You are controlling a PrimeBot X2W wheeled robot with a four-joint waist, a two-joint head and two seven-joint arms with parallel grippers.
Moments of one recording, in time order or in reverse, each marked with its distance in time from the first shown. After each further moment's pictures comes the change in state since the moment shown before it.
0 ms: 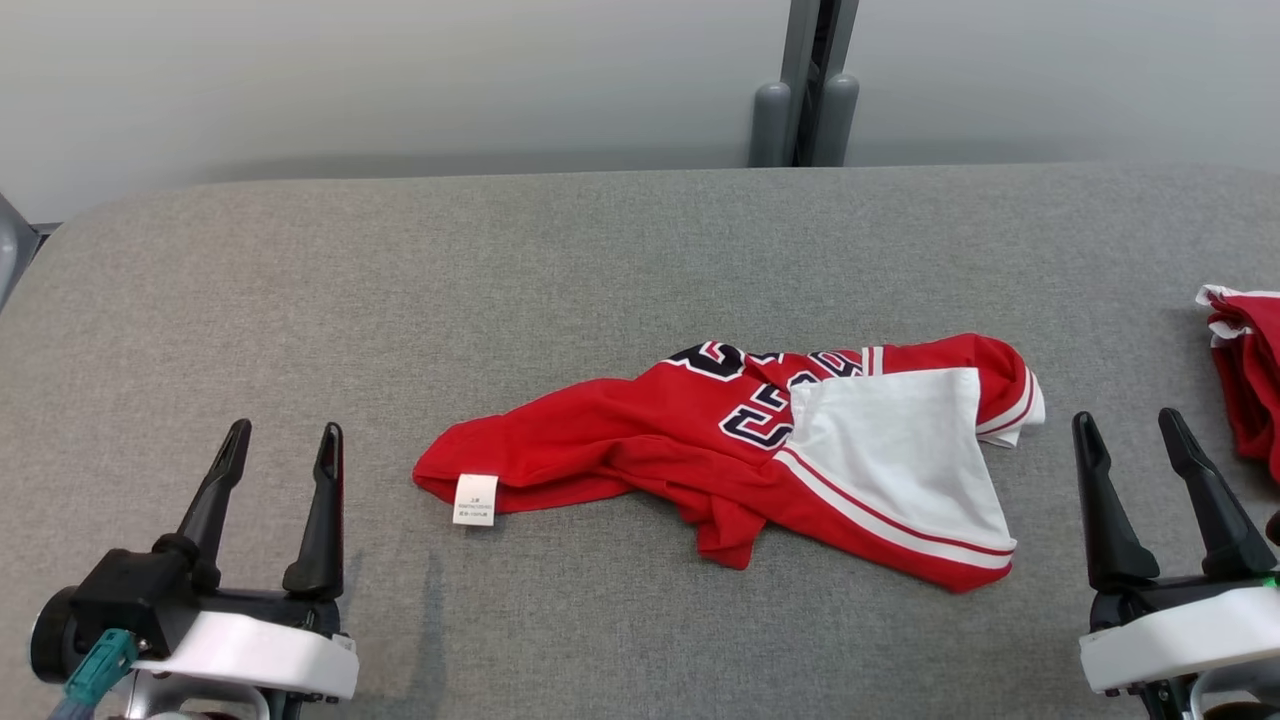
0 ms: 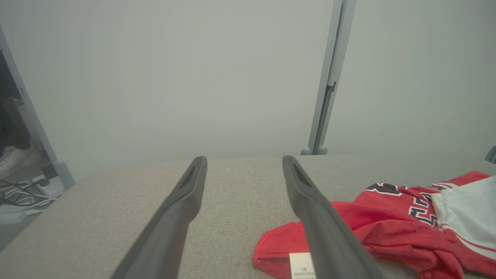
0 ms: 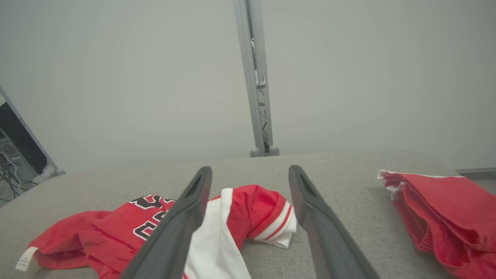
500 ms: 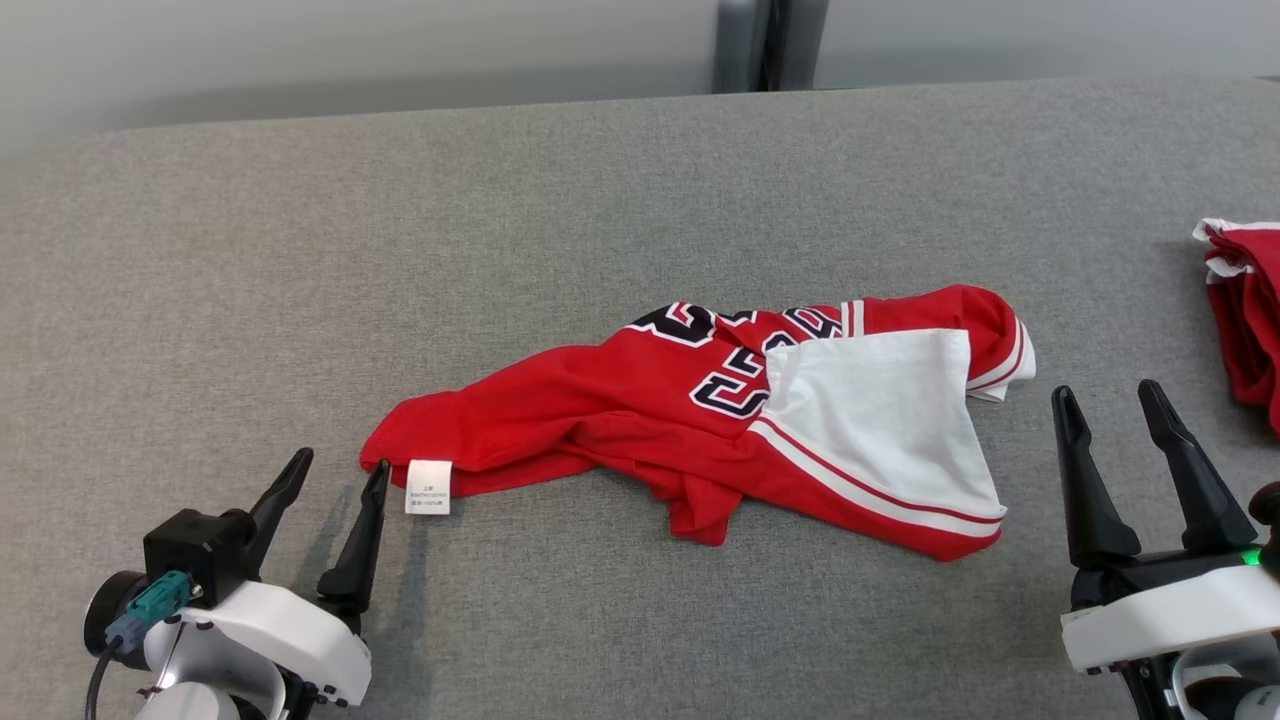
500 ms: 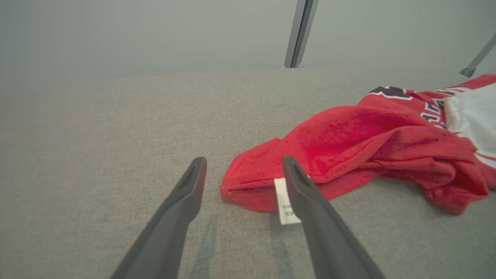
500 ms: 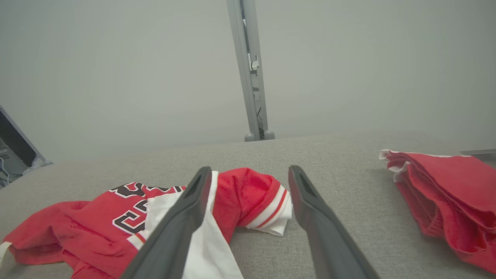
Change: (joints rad) left arm -0.101 0.022 -0.079 0.215 -0.055 -0.132 0.091; right arm -0.045 0.004 0.033 0.005 0.001 0.000 -0.011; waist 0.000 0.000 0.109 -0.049
